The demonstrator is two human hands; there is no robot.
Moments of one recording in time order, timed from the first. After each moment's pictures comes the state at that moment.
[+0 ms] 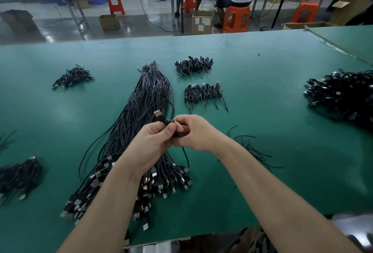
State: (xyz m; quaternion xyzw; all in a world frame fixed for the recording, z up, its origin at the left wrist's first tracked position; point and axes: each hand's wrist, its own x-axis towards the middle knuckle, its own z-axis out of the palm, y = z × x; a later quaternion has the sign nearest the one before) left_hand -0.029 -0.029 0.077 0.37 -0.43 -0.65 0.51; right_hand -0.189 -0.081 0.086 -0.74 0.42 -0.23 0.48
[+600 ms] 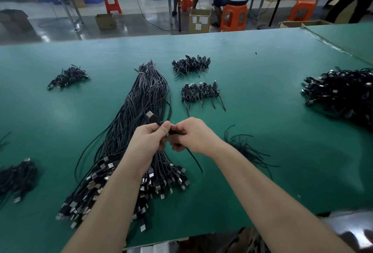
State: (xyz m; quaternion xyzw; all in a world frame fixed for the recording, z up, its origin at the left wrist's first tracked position) left_hand -0.032 -0.041 0.064 0.56 -0.41 -0.52 0.49; right_hand -0.186 -0.086 0.066 -0.73 0.47 -0.19 0.46
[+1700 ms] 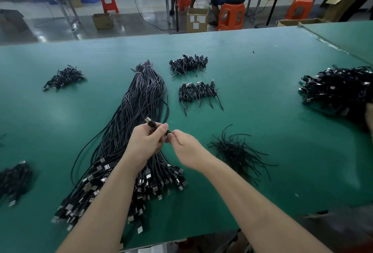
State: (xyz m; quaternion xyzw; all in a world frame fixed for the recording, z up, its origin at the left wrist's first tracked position) left_hand -0.023 -0.061 0.034 0.54 -0.46 -0.50 0.50; right_hand -0.173 -0.063 0.042 -0.72 0.51 -0.20 0.42
